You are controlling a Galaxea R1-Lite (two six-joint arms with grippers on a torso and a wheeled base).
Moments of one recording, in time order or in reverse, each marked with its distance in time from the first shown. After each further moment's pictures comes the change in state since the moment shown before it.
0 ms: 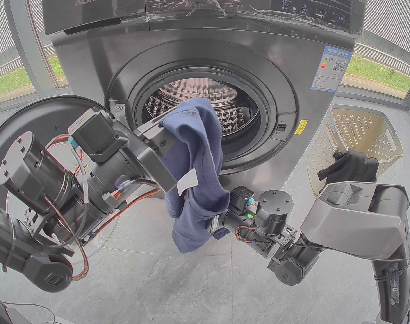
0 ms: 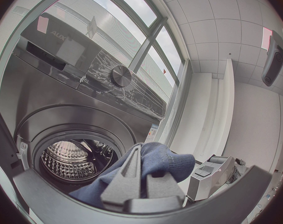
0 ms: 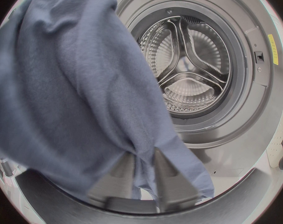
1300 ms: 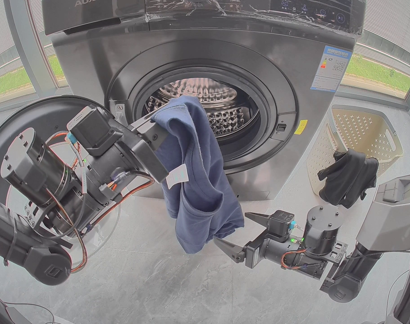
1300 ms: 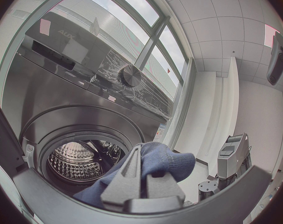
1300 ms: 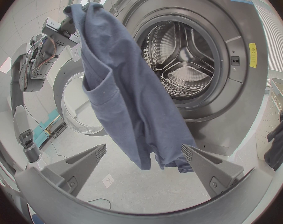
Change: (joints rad) left arm 0.053 0.012 -0.011 0.003 -0.002 -0.010; right arm 0.000 -0.289 0.500 -0.006 0.096 -0.014
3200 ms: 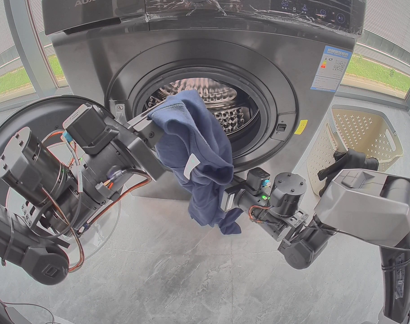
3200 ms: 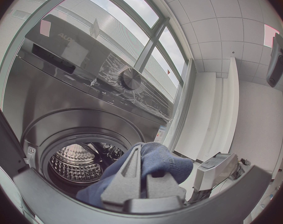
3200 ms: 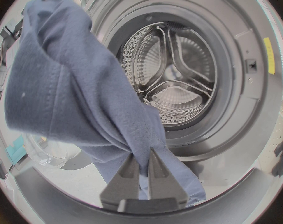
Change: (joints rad) left arm 0.006 -0.013 0.003 -0.001 0.003 0.000; right arm -0.091 0.253 -0.537 0.030 -0.120 0.010
